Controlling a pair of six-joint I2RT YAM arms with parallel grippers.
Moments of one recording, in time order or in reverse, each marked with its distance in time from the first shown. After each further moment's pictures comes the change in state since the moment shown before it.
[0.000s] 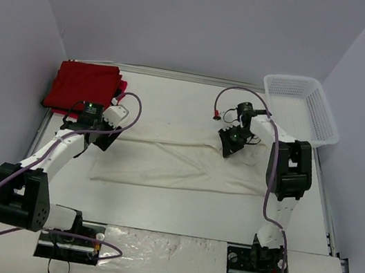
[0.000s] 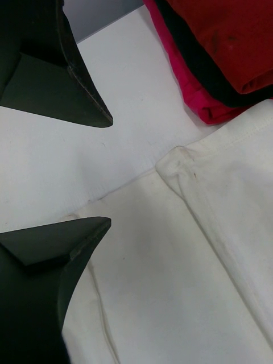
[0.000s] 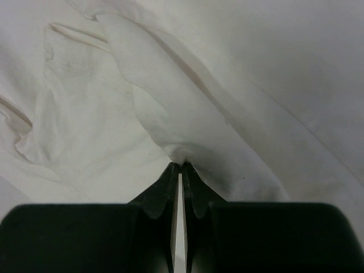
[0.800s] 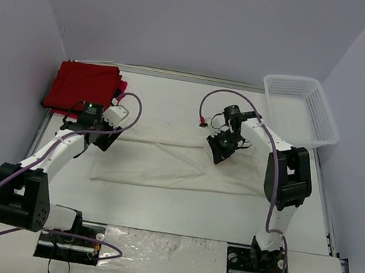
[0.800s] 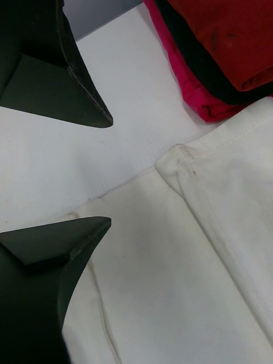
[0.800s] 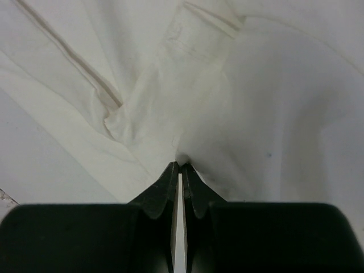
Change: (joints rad) left arm 0.000 0.000 -0.001 0.000 0.009 0.000; right arm 0.119 -0.114 -0.062 -0.079 -0.002 -0.022
